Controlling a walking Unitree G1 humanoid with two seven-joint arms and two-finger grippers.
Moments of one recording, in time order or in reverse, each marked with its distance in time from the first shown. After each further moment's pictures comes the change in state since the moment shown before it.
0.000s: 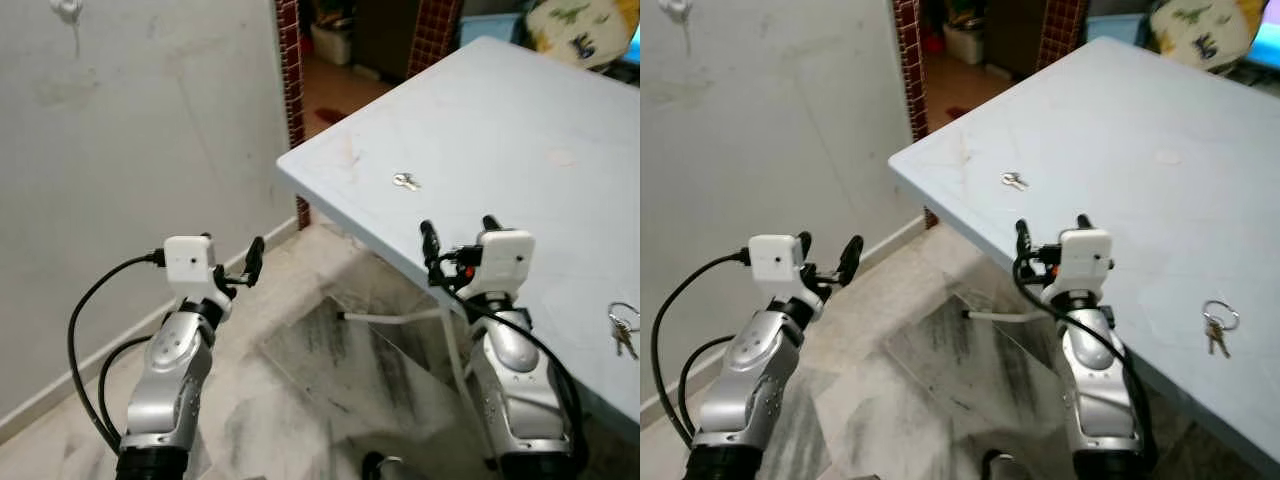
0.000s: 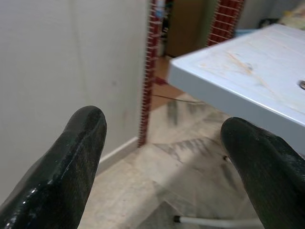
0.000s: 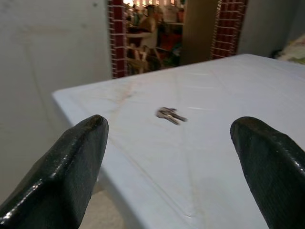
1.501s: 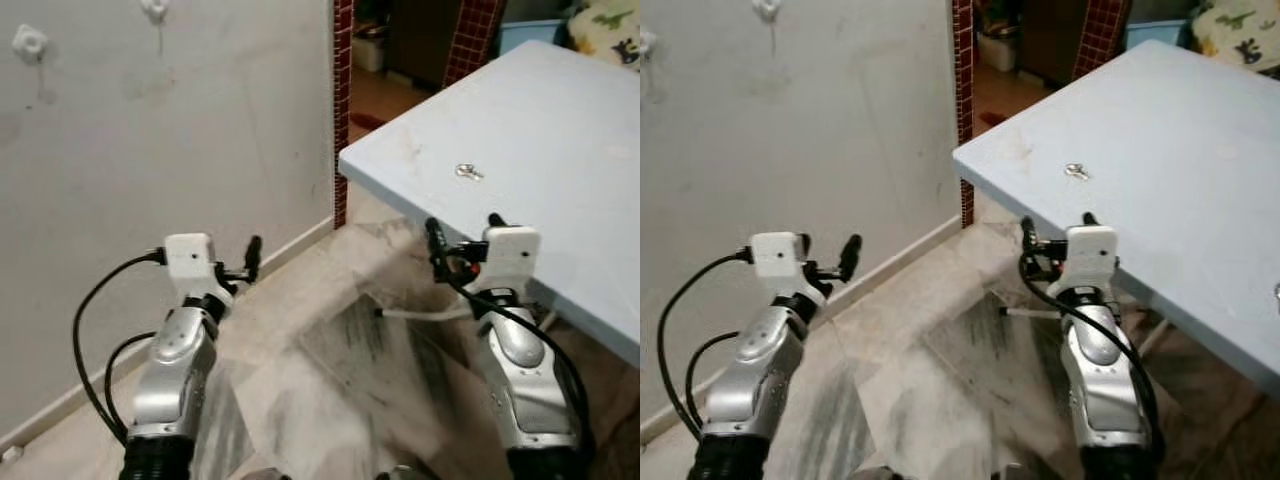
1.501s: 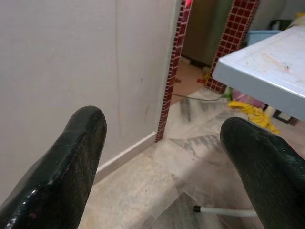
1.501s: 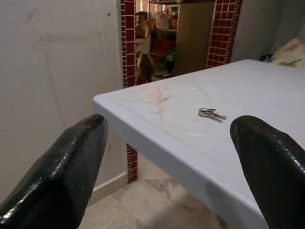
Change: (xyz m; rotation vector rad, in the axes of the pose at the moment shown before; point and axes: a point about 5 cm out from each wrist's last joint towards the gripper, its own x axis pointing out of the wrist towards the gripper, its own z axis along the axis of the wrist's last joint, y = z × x) left arm 0.009 -0.005 -0.003 -0.024 0.035 0.024; right arm 0.003 -0.015 0.001 -0.002 0.002 -0.048
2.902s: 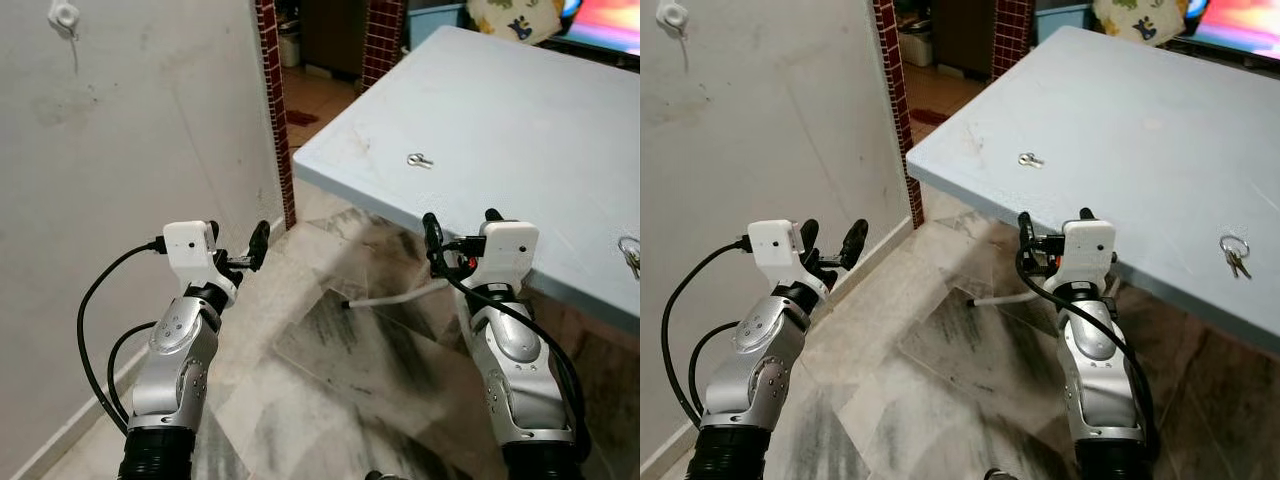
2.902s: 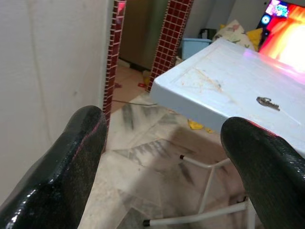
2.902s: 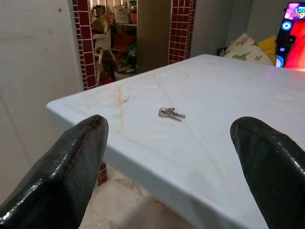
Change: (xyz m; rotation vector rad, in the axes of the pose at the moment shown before) left arm 0.004 -0.010 0.014 -0.080 -0.065 -0.105; right arm 0.004 0.004 0.005 0.009 -0.007 -0.001
